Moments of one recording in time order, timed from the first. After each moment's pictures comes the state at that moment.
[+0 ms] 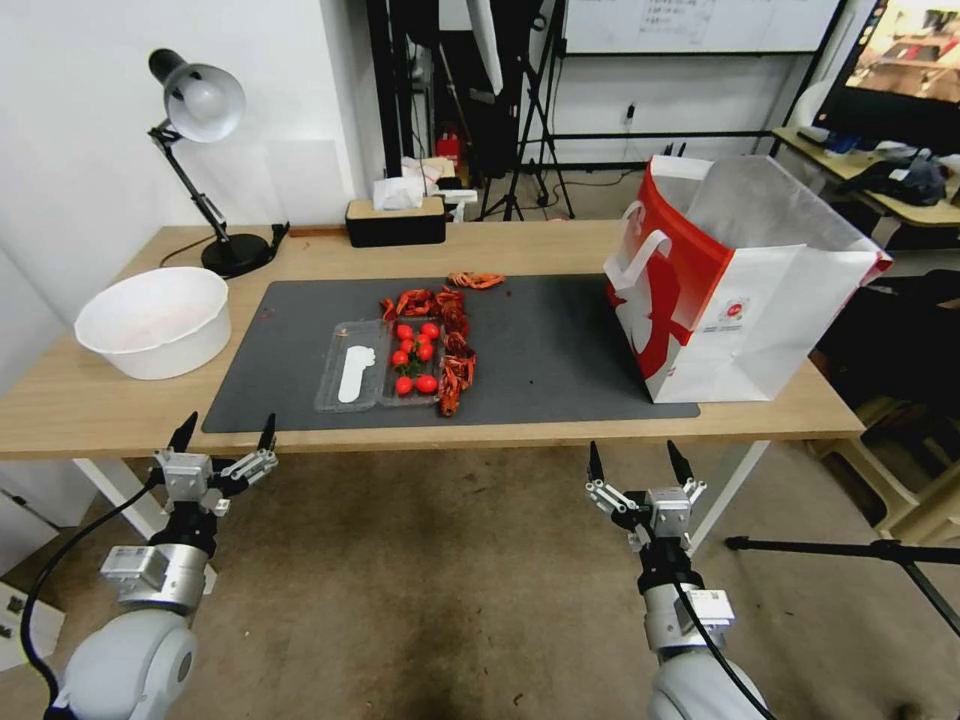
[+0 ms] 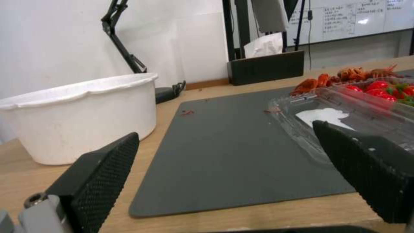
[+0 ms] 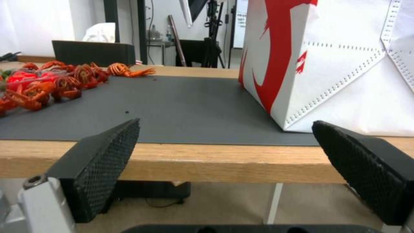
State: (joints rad) left arm 1.60 -1.13 -0.70 -1.93 -0.40 -0.23 -0.02; right arm -1.59 1.21 0.25 2.02 0.09 0.22 0.40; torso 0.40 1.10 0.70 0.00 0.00
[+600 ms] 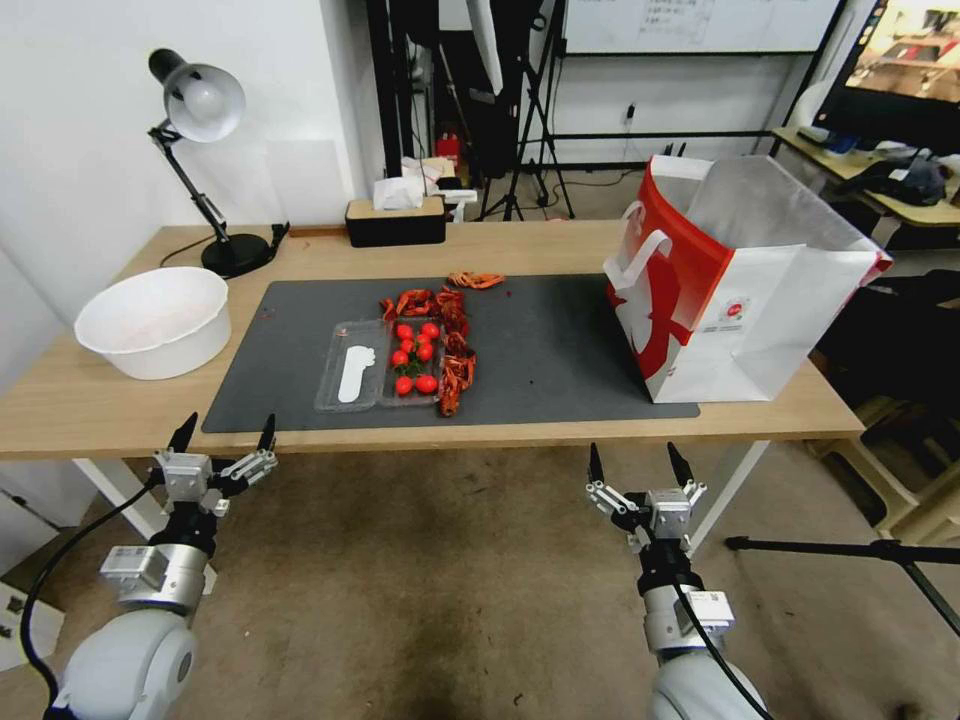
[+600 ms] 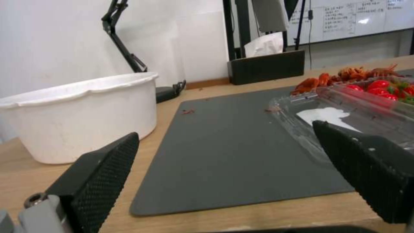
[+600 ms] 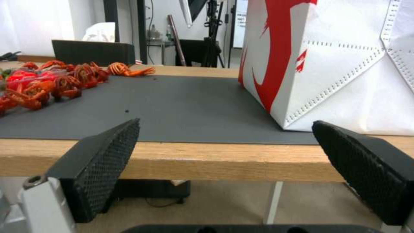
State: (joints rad) left arm 1.60 -1.13 -0.70 -1.92 -0.40 -0.23 -0.02; right arm -1.59 1.21 0.25 2.02 0.08 0.22 0.40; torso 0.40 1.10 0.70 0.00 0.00
